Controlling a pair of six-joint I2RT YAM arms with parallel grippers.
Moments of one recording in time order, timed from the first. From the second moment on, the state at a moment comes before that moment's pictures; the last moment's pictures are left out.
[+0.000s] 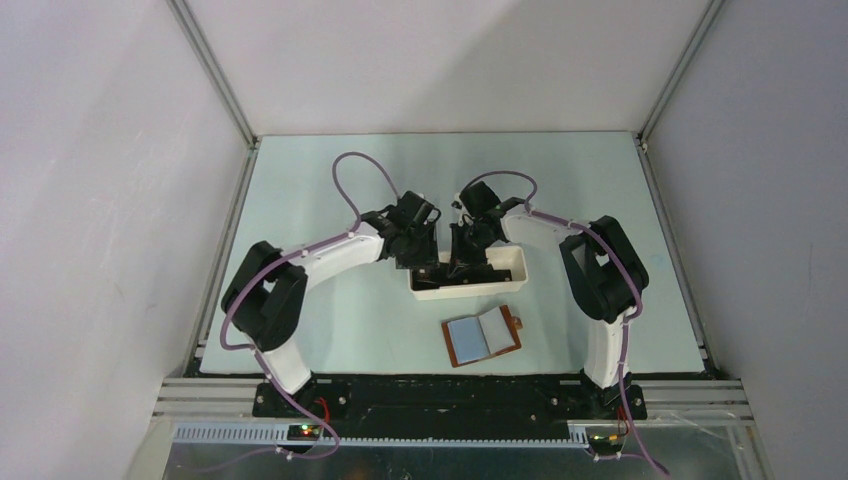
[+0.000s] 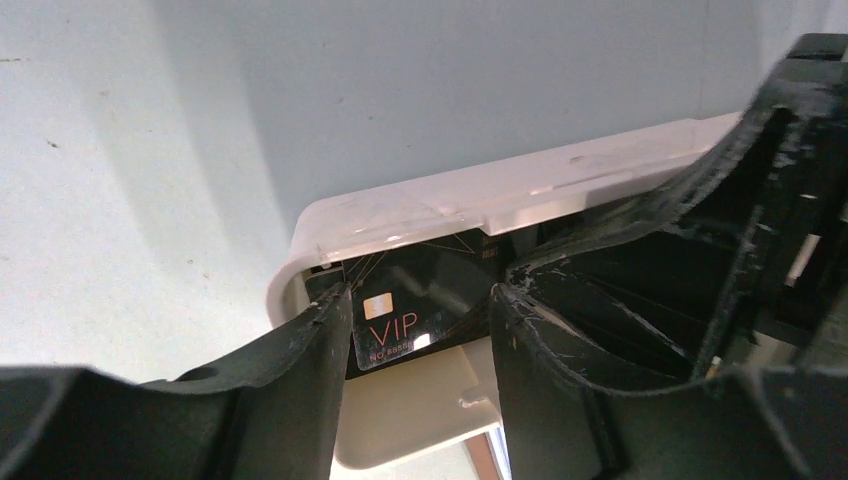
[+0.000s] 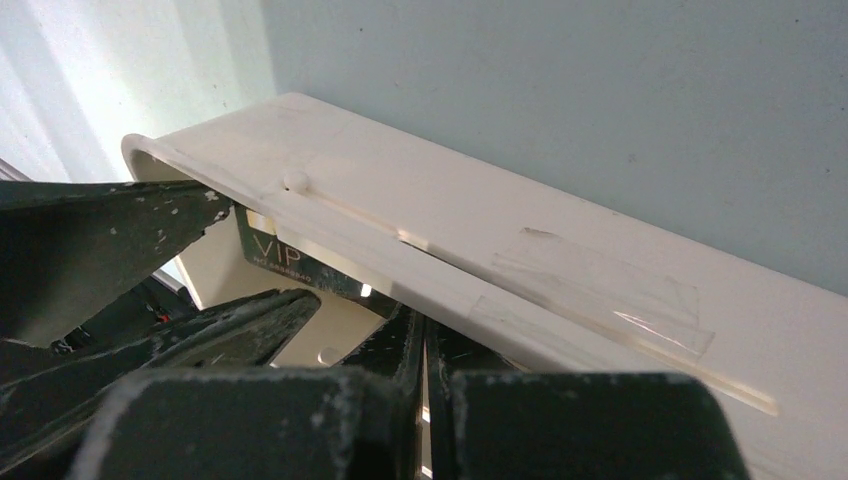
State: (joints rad) left arm -0.68 1.73 1.17 -0.49 -0.03 -0.70; right arm 0.59 1.95 1.32 -0.52 -0.40 0.52
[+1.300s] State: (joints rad) left arm -0.68 1.62 1.09 -0.36 0.14 -0.71; right arm 0.56 1.94 1.25 -0.47 -0.53 0.52
